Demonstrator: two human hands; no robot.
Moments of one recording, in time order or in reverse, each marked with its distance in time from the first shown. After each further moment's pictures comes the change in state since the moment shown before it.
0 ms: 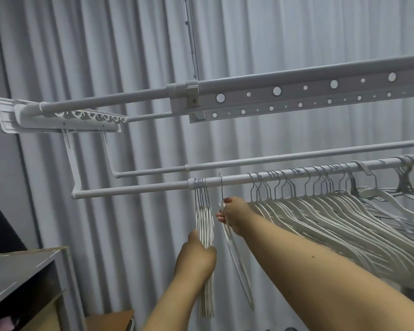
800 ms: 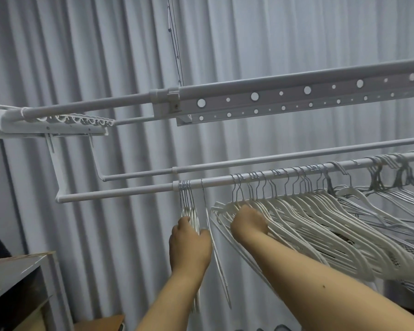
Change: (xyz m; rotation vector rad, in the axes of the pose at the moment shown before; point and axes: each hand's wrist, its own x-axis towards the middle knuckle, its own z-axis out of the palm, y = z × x) left_hand -0.019 0.042 0.005 -0.060 0.275 0.041; right_hand -0.034 0.021 -0.058 -1.049 0.371 -0.176
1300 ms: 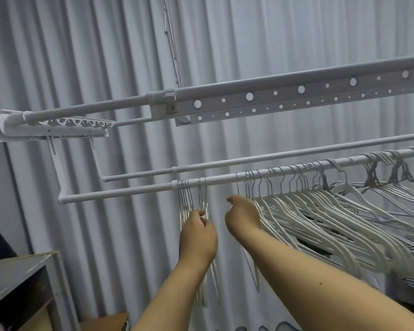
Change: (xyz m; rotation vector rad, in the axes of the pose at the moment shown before) left_hand -0.009 0.021 0.003 -0.157 -0.079 0.087; right_hand -0.004 -0.003 -0.008 0.269 0.088 -0.175
